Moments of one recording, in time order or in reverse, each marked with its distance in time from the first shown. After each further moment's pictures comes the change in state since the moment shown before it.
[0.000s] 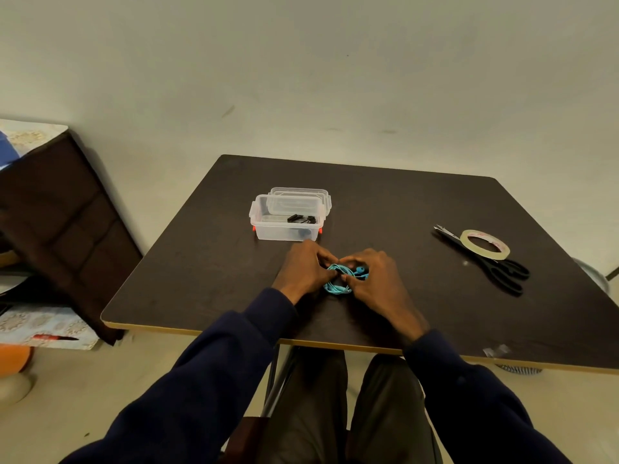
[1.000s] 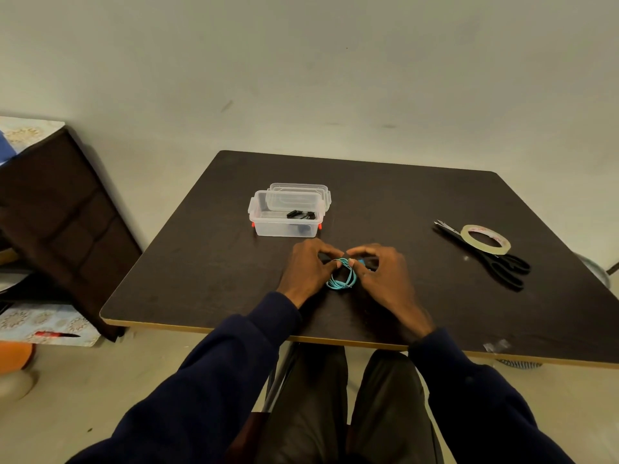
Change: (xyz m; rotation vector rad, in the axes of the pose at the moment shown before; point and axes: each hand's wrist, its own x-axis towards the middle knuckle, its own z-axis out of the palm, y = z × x) left_hand -0.007 -0.001 0.013 -0.111 0.131 0.095; right_hand -0.001 0.005 -0.006 0.196 0.117 -0.050
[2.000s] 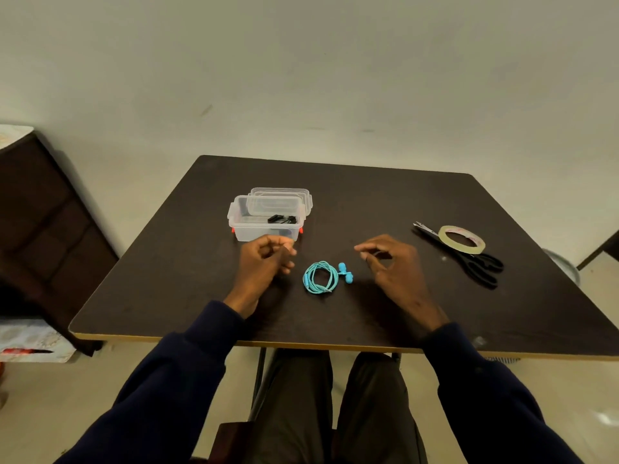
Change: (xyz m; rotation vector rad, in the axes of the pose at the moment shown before) left_hand -0.015 -0.011 -0.038 -0.632 0.133 -0.246; right_hand 0.002 0.033 -0.045 -0.021 0.065 -0.214
